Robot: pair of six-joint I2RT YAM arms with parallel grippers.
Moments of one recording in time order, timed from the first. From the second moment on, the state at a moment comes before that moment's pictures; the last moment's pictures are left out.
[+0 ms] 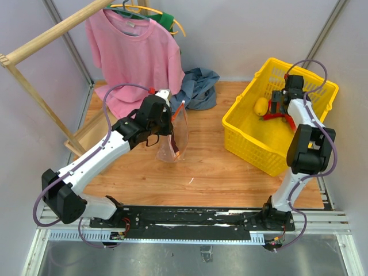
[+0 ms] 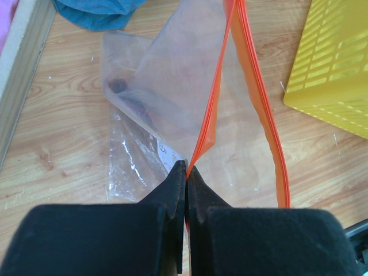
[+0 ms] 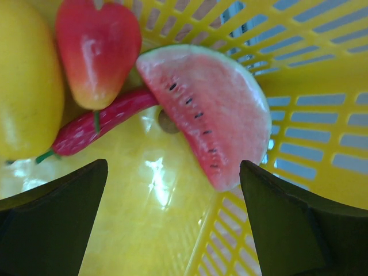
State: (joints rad) left arm -0.65 1.33 1.24 -0.56 -0.16 -0.41; right arm -0.18 1.85 1.48 -0.46 0.25 -0.09
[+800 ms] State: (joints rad) left arm -0.65 1.33 1.23 -0.55 -0.14 -0.40; right arm -0.29 2.12 1.63 -0.52 0.13 -0.11
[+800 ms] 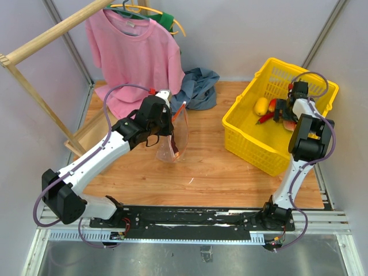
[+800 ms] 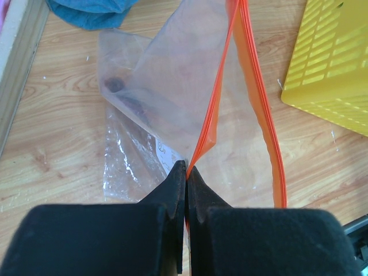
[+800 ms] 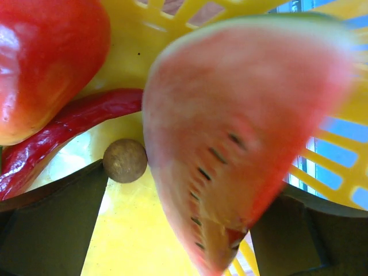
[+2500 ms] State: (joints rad) left arm -0.65 1.33 1.23 -0.55 -0.13 -0.40; right arm -0.36 2.04 1.52 -0.39 0.06 0.26
